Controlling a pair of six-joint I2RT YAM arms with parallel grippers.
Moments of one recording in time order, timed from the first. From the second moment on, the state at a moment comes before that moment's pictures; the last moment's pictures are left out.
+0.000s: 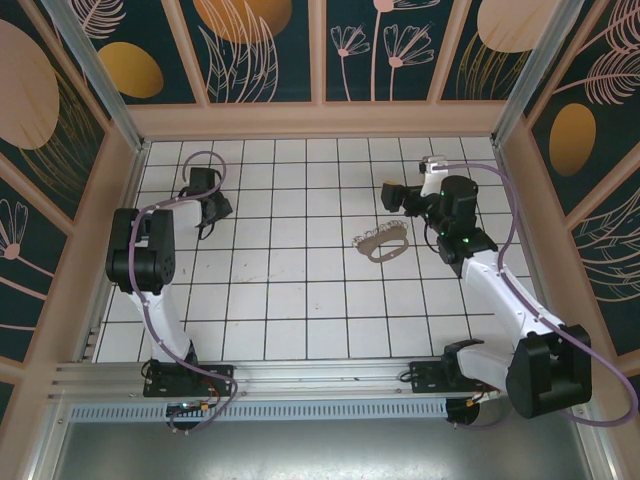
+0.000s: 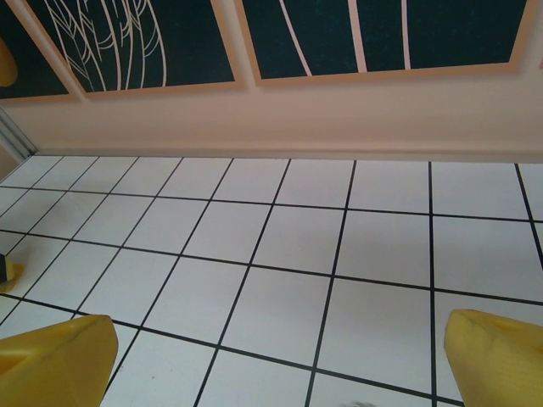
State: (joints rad) left arm -0.07 1.97 1.14 -0.13 -0.05 -0.51; right arm 0.25 1.15 0.78 0.07 -0.15 0.15
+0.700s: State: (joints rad) left arm -0.56 1.95 1.14 -0.08 0.13 -0.71; right arm 0.19 1.11 0.73 0.07 -0.15 0.15
